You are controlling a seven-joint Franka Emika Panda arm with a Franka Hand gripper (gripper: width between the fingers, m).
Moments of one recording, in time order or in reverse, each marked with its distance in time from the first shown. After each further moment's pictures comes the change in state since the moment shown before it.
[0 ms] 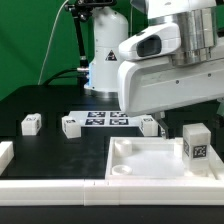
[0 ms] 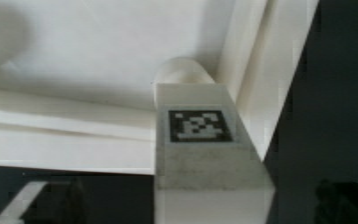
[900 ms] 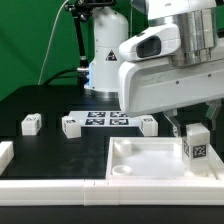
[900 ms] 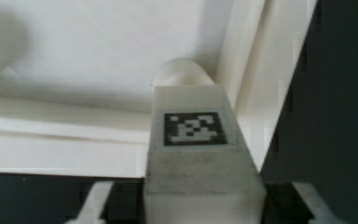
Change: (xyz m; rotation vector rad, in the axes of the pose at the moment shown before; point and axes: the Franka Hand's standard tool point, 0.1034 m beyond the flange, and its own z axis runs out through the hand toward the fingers) arm -0.001 -0.001 0.001 0.001 -0.002 0.032
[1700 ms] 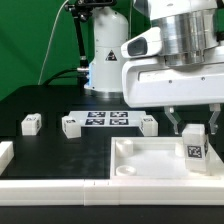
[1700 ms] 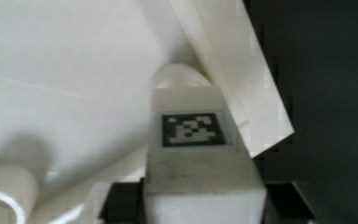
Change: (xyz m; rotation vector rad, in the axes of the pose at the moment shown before) arm -0.003 -0.004 0.002 -0.009 0.035 0.727
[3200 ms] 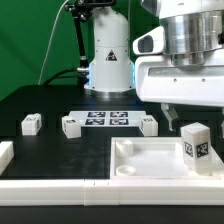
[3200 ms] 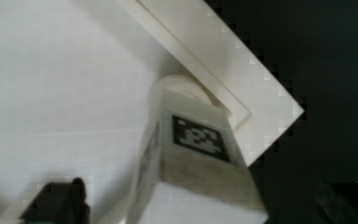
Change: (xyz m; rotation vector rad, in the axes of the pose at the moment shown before) arm -0.006 -0.005 0.001 -0.032 0.019 0.128
